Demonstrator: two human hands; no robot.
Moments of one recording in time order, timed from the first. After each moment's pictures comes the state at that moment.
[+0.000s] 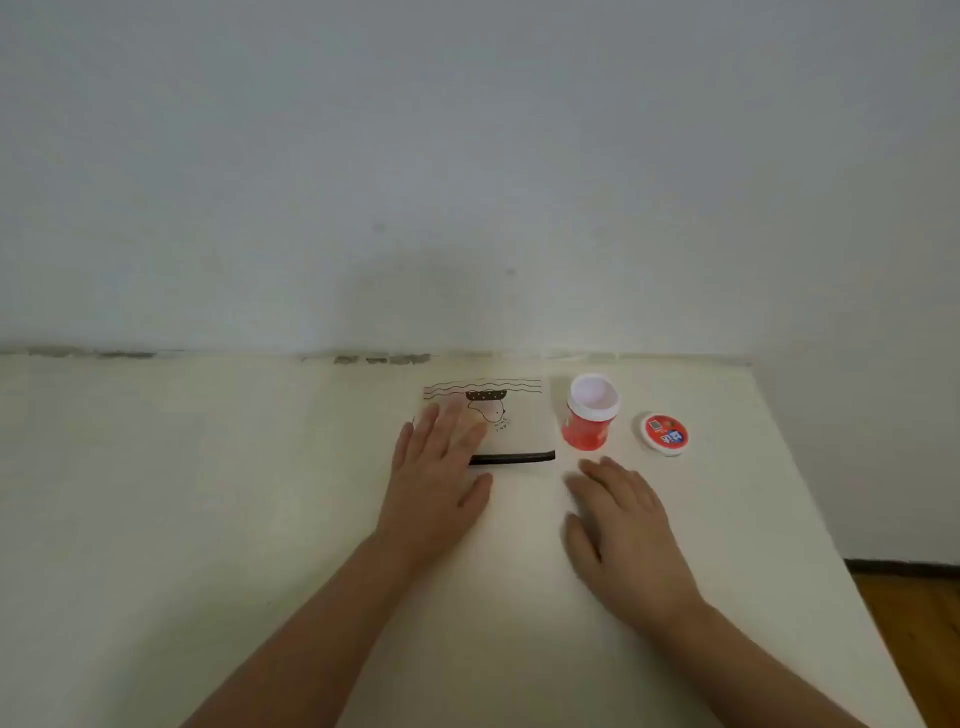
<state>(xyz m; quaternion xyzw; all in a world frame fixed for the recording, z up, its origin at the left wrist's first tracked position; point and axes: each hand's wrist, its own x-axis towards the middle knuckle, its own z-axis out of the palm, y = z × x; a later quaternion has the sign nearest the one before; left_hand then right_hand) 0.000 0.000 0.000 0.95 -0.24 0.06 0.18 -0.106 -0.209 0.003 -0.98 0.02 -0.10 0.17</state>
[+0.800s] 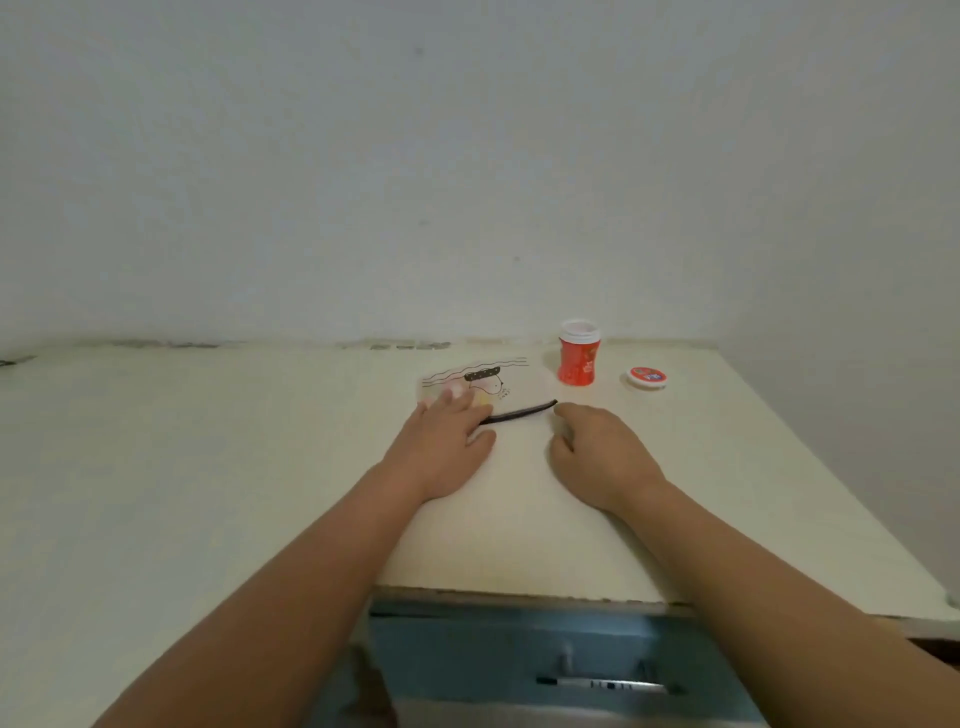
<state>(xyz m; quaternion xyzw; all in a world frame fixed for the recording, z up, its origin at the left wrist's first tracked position) -0.056 0.022 -0.010 0.96 -0.27 0.07 0.10 -0.133 -0.173 -0.001 -0.97 0.02 -0.14 0.19</state>
